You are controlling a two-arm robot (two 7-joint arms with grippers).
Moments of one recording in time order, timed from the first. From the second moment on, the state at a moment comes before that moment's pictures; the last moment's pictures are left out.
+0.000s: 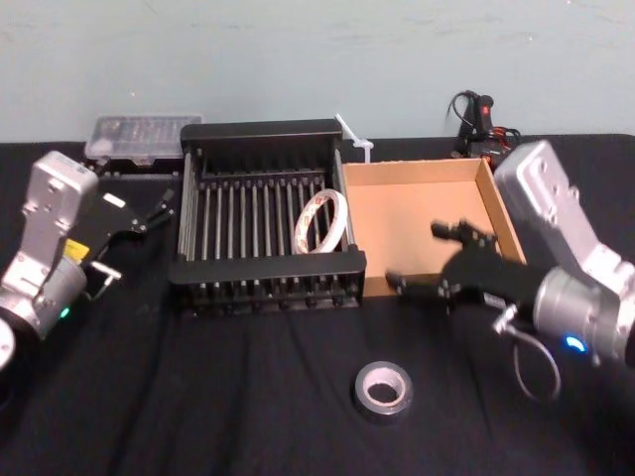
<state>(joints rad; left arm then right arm) -0.20 0.60 0.45 -1.41 -0.25 -0.12 0.03 0.08 0.57 -0.35 -1.80 0.28 0.38 0.43</state>
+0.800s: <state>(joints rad) -0.20 0.60 0.45 -1.41 -0.25 -0.12 0.03 -0.01 0.66 -0.41 -1.85 0.33 0.44 0.46</state>
